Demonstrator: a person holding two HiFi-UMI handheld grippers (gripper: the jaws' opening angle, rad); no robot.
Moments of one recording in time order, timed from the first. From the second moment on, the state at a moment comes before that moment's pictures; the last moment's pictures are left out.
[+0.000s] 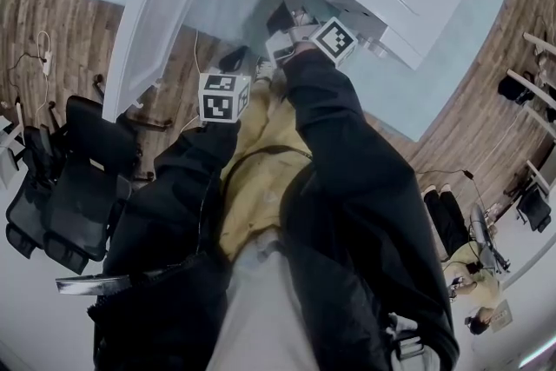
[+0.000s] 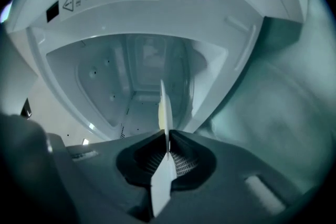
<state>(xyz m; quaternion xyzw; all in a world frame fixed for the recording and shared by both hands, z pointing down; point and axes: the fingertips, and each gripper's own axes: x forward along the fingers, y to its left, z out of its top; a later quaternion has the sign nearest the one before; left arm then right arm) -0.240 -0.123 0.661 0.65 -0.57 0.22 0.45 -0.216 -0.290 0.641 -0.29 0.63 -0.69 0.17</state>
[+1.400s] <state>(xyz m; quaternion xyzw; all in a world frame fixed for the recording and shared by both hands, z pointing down) -0.222 -0.125 0.637 0.67 -0.57 0.21 0.42 -0.207 -0.229 0.612 -0.28 0.68 -0.67 0.09</state>
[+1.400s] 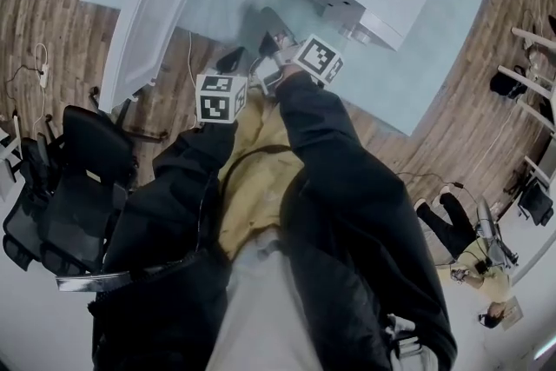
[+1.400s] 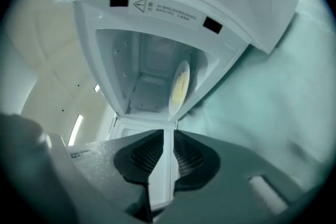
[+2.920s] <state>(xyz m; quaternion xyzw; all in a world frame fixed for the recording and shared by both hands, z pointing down) -0.045 -0.211 0.433 0.84 -0.49 0.13 0.21 0.009 -0.216 0.390 -0.45 0.86 -0.24 -0.01</state>
